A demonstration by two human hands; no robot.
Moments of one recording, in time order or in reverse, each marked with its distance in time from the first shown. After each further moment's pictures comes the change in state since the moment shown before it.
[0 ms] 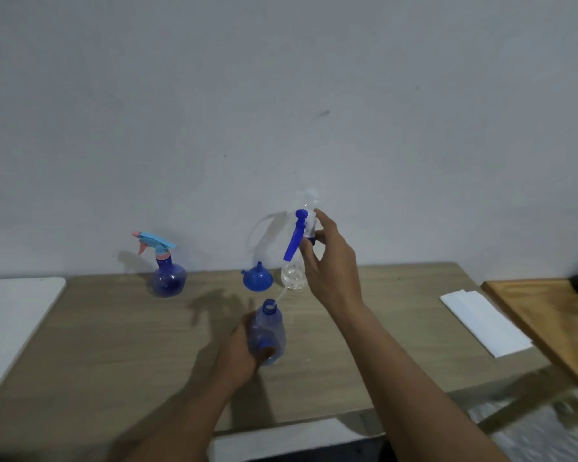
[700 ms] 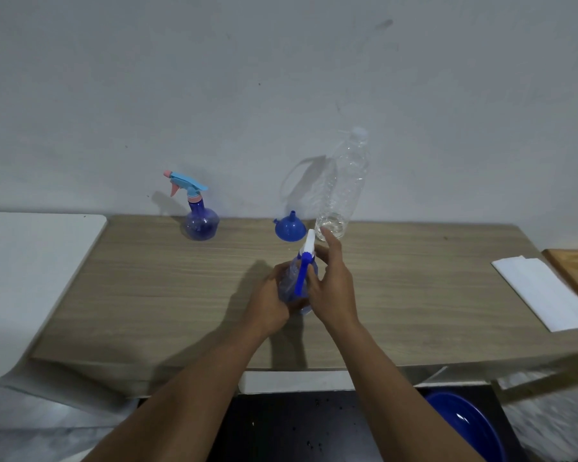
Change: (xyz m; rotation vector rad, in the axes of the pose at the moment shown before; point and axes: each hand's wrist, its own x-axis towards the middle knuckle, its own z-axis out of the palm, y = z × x) left_hand -0.001 0.013 0.007 -0.039 0.011 -0.100; right_hand -0.085 0.061 0.080 0.197 -0.180 0.205
